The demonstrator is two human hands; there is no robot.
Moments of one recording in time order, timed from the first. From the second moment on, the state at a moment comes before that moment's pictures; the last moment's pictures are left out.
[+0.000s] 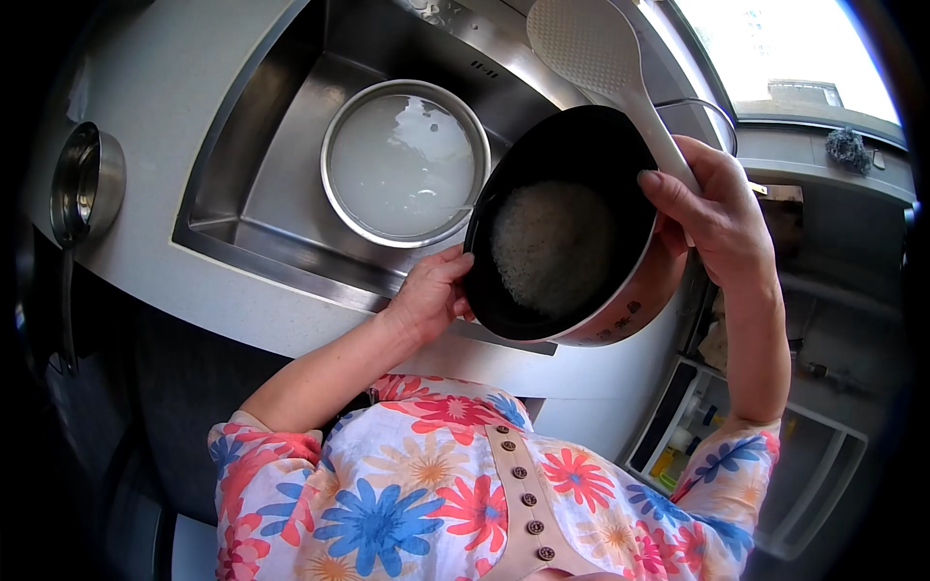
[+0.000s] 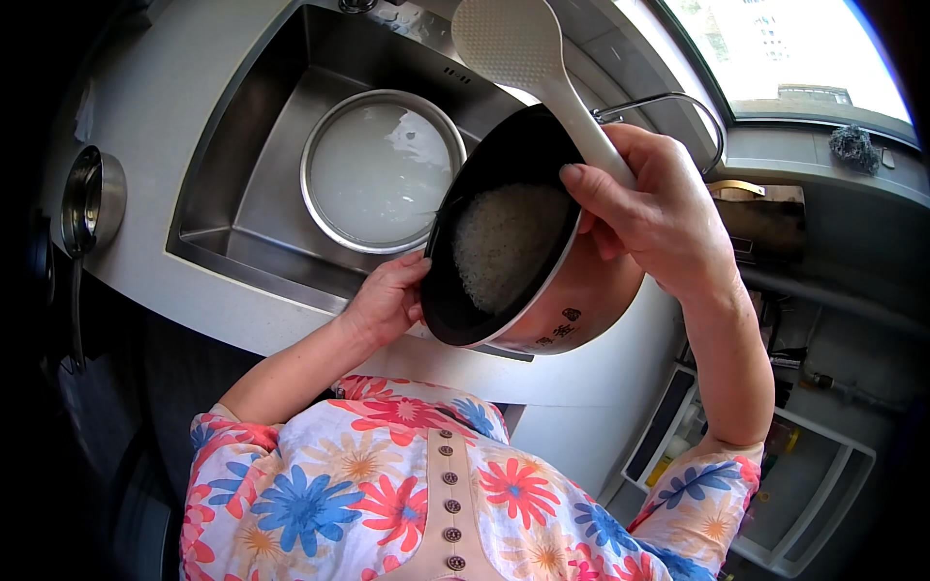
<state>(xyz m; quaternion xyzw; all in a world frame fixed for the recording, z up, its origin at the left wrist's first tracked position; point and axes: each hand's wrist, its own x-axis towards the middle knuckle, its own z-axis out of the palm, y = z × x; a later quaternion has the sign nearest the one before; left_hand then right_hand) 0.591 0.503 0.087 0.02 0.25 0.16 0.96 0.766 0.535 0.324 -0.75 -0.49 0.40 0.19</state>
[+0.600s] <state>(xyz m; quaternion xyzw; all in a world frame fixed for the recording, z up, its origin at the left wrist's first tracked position) 0.591 0.503 0.085 0.02 0.25 0.16 0.96 0.760 0.537 0.326 -0.76 -0.49 0.40 0.18</state>
